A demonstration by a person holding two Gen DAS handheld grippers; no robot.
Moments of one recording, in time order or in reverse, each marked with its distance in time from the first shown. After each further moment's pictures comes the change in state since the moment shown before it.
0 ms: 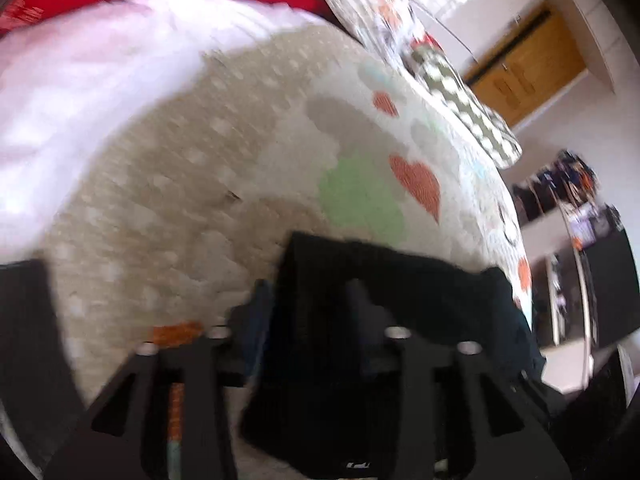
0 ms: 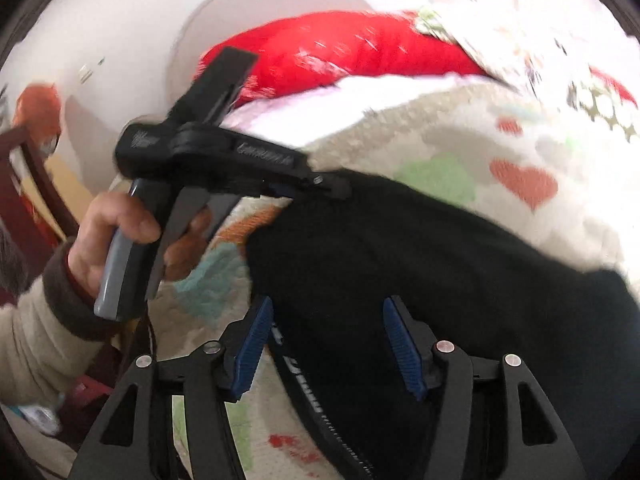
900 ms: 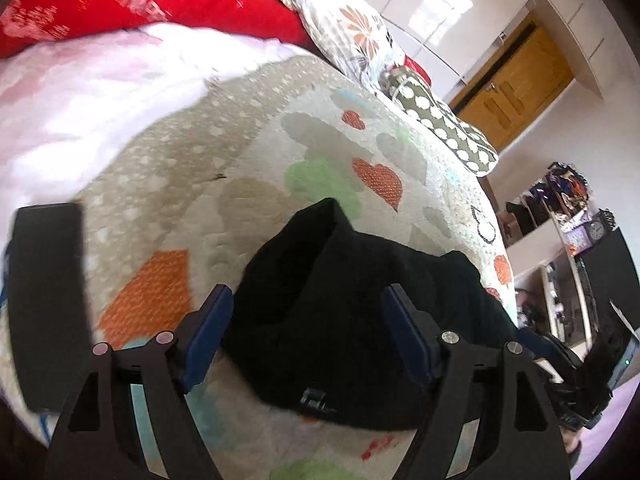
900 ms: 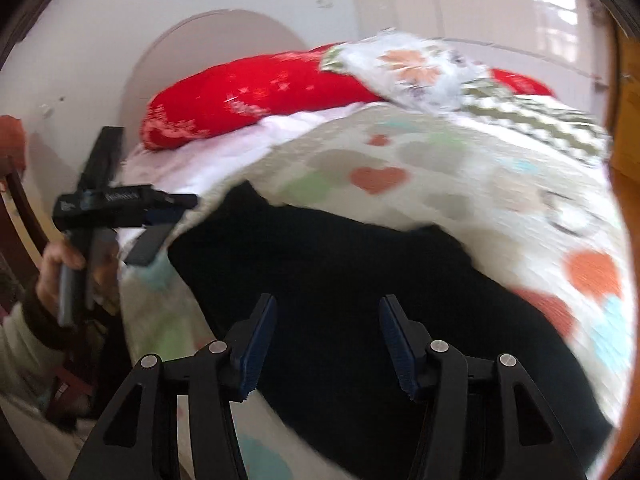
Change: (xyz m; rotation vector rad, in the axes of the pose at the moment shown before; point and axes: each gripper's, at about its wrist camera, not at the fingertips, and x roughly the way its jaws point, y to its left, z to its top) left arm -0.031 -0.035 -0.043 0.009 -0.081 -0.029; right arm -0.106 -0.076 -0.036 0.133 -0.084 -0.159
